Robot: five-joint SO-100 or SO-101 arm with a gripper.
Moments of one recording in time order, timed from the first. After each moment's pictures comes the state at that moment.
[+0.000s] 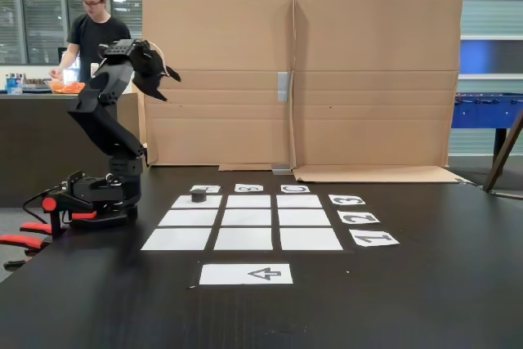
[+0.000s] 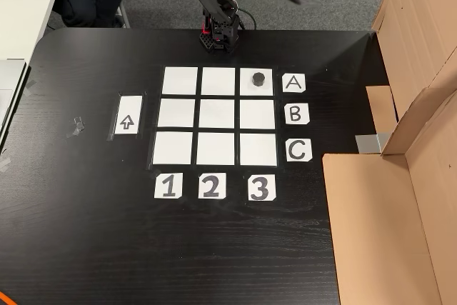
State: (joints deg) arm -81.0 141.7 102.8 72.4 21.0
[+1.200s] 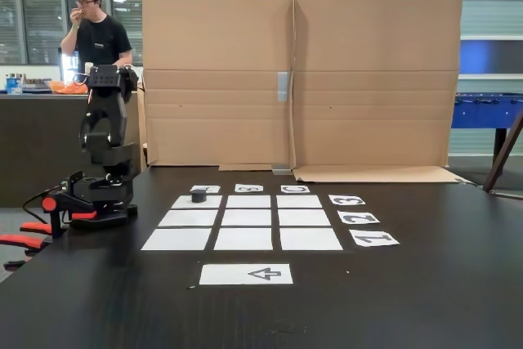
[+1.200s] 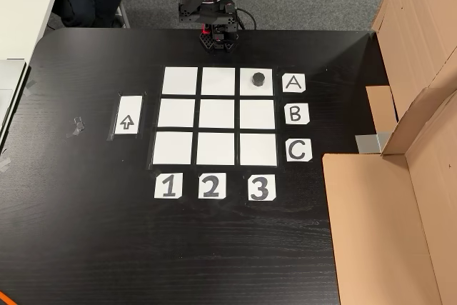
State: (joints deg) arm -102.7 176.4 131.4 63.5 21.0
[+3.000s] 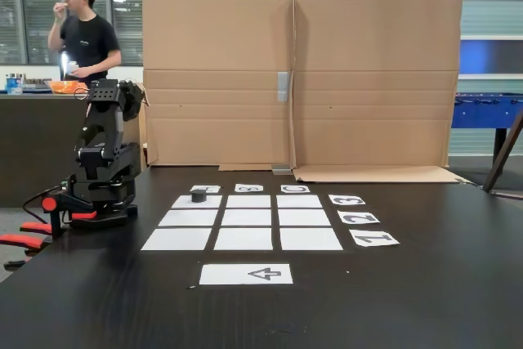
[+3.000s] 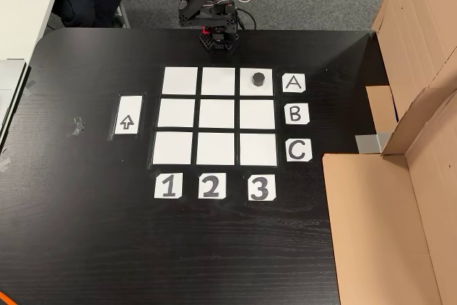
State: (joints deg) arm -95.6 187.4 143.3 64.8 21.0
